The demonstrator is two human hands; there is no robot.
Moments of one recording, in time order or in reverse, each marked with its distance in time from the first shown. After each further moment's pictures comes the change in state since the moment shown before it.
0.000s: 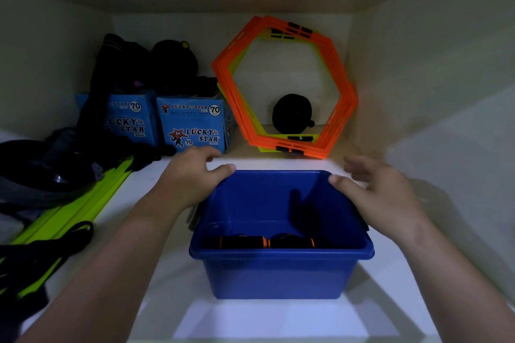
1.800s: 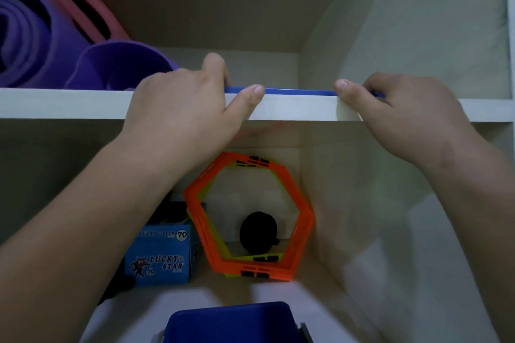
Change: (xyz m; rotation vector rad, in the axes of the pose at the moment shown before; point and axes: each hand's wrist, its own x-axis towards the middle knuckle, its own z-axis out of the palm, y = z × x) left_hand -0.036 0.248 -0.203 0.479 0.849 0.486; right_hand 0.033 -0.202 -0.239 -0.504 0.654 -0.444
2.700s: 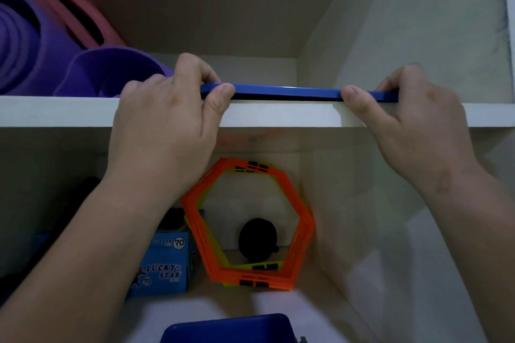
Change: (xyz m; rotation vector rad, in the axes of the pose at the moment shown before) left_hand -0.016 -0.005 0.012 -0.270 0.264 0.017; right_hand -0.012 0.006 0.010 0.282 0.252 0.007
